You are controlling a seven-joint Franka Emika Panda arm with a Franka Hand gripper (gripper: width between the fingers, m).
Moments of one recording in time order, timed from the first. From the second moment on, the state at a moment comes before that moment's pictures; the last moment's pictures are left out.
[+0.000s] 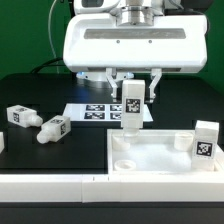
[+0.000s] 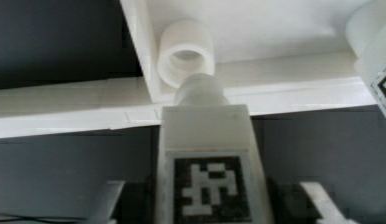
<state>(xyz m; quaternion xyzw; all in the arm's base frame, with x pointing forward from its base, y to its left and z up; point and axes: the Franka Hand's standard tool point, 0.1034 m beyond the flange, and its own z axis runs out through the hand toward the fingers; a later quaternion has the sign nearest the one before) 0.608 0.004 0.112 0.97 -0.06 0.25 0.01</state>
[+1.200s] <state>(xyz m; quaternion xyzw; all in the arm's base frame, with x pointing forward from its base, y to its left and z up) 0.628 0.000 0.087 0.97 -0.06 0.24 0.01</state>
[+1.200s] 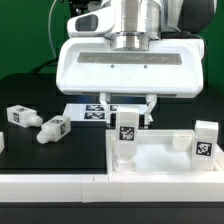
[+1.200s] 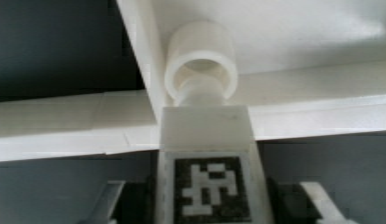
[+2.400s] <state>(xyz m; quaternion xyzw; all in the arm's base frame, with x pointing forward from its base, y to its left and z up) 0.622 0.001 0.078 0.97 -0.06 0.23 0.02</state>
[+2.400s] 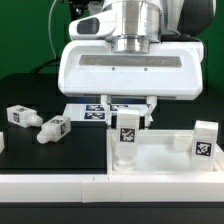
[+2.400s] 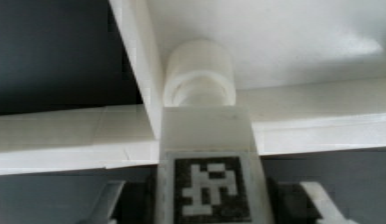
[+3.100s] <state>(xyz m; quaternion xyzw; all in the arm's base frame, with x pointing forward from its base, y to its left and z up) 0.623 -0.001 0.076 0.97 -0.06 0.25 0.02</state>
